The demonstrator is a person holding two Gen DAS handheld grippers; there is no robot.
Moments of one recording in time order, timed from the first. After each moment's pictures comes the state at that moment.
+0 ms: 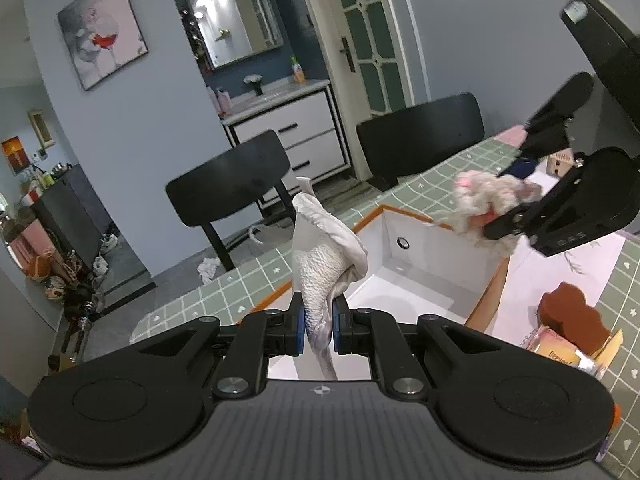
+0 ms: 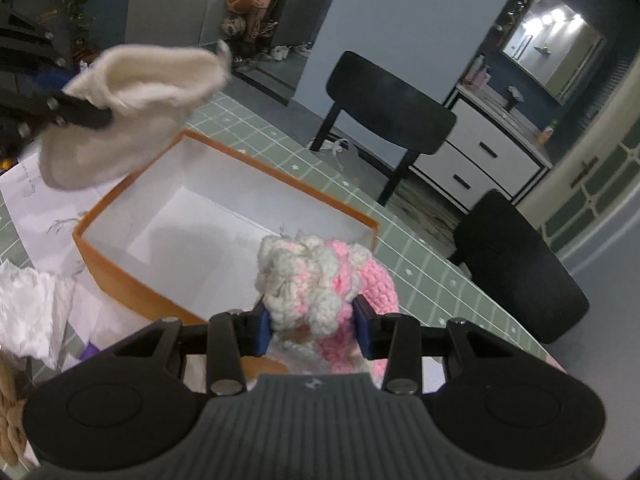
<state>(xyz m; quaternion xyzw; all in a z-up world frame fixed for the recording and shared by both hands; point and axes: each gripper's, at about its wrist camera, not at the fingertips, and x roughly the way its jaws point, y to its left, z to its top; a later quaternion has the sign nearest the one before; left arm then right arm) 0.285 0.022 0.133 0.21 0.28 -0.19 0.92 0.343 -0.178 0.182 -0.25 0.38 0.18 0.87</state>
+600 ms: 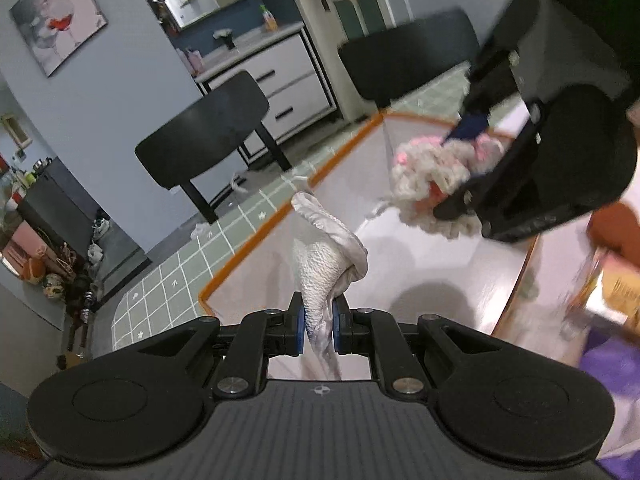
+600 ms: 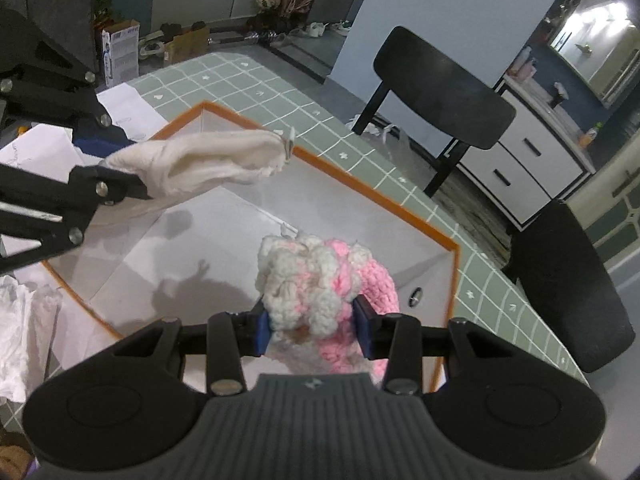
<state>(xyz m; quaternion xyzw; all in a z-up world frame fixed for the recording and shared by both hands) 0.333 0.015 0.057 0.29 0.34 -0.19 0.87 0.404 -0.119 0.113 -0.27 0.42 0.22 0.84</state>
